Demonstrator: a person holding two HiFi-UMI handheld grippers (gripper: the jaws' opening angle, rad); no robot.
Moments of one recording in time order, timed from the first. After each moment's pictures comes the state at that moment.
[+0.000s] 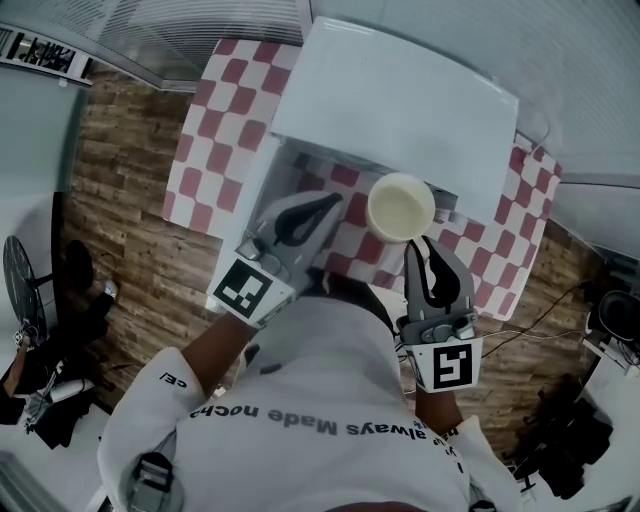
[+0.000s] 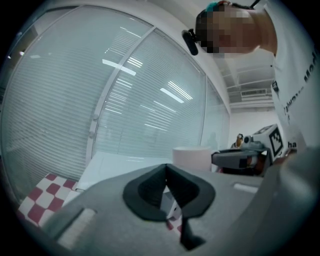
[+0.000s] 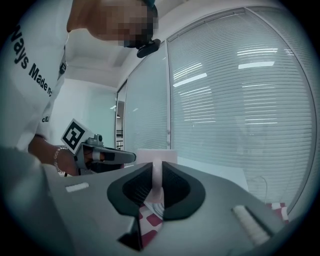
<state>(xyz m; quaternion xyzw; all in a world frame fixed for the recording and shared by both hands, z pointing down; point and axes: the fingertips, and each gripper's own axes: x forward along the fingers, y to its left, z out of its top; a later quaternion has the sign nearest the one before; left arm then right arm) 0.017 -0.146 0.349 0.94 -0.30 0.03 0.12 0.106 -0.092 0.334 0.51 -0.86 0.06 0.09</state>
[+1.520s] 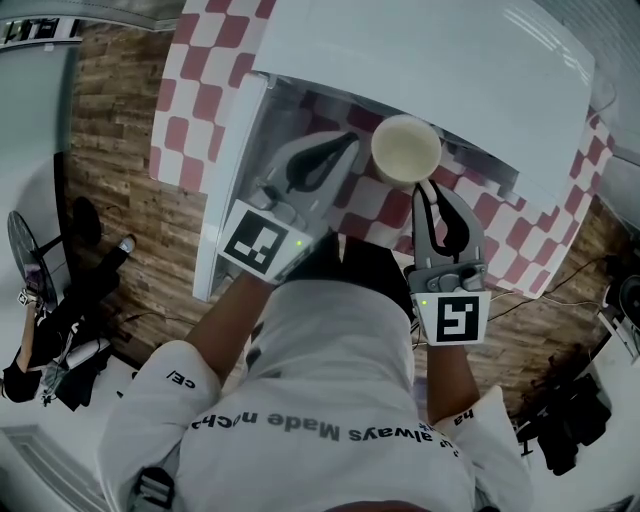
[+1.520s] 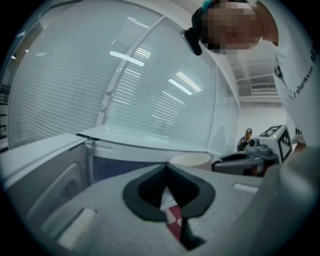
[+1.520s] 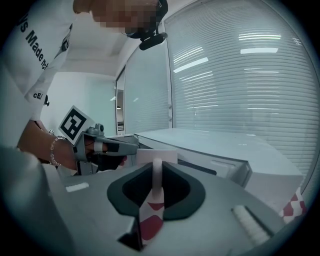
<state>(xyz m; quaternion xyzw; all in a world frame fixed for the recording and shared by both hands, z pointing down) 0.018 -0.180 0.485 0.93 -0.34 0.06 0.16 0.094 -0.128 0.483 0.51 -0.85 0.11 0.11</state>
